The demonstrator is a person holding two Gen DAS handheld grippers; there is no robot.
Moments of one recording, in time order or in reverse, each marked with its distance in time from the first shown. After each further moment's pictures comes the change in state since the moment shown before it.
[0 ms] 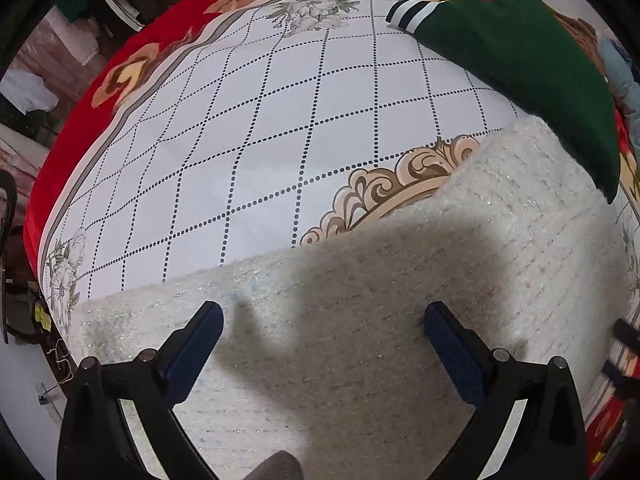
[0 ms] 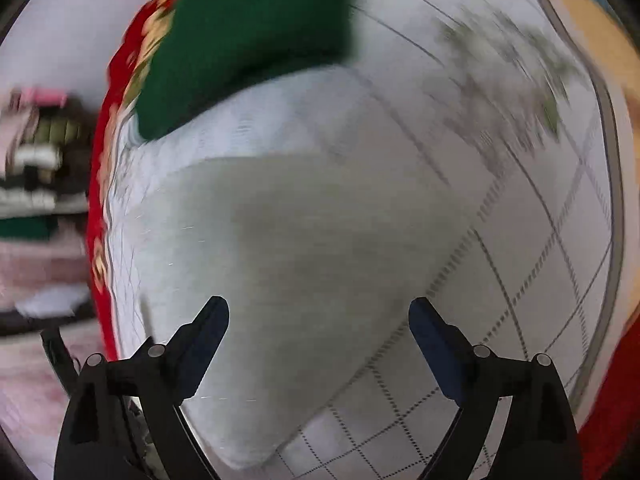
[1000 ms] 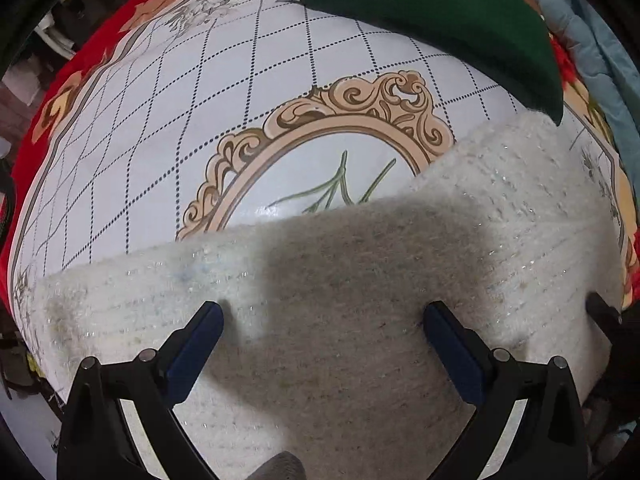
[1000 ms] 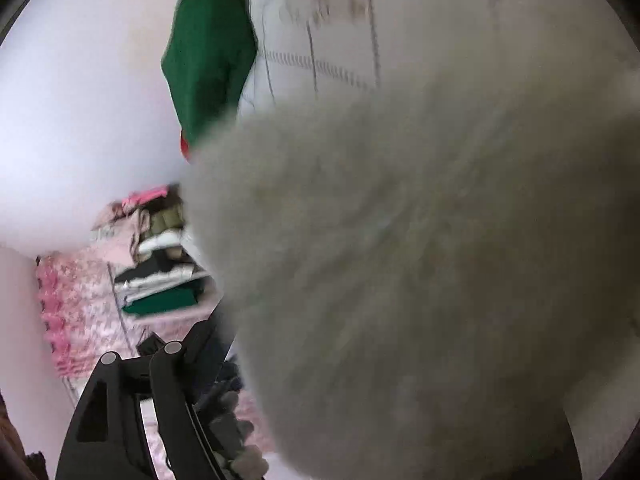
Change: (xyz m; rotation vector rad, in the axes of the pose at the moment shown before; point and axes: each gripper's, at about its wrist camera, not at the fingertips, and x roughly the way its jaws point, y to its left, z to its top) left arm 0.011 -0.060 -0.027 0.197 0.038 -0.115; right arm 0.043 -0.102 -0.059 0.249 -0.019 0.596
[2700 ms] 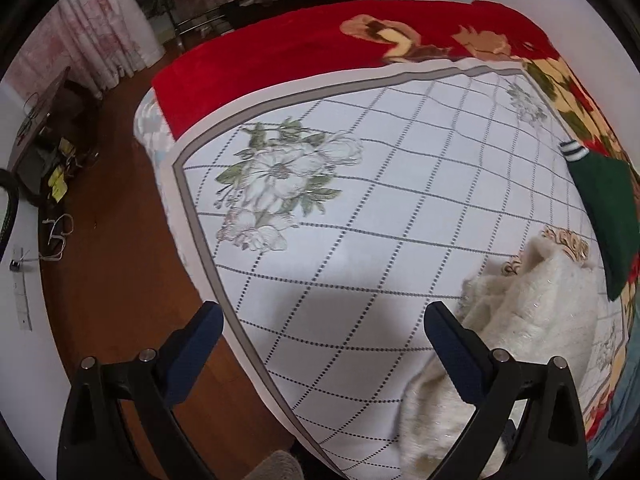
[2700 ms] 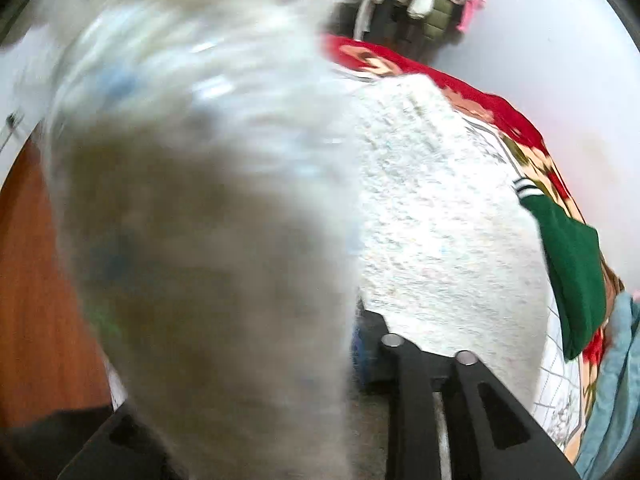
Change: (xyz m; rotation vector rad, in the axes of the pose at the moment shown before) left arm -0.129 0.274 -0.141 -0.638 -0.087 0.109; right arm 0.174 0.133 -0.434 -1.998 0.270 -0.679
